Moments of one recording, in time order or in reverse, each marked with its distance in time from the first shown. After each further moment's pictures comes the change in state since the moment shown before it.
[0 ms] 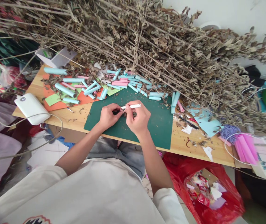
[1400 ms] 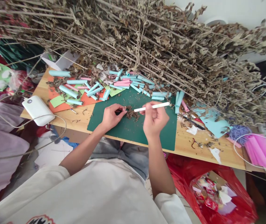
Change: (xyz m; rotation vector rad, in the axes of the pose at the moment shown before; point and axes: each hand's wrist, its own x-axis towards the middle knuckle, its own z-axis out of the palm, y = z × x) left_hand 0.000 0.003 0.000 -0.091 0.002 -0.068; right_hand -0.006 0.011 -0.017 0.158 0.285 0.248
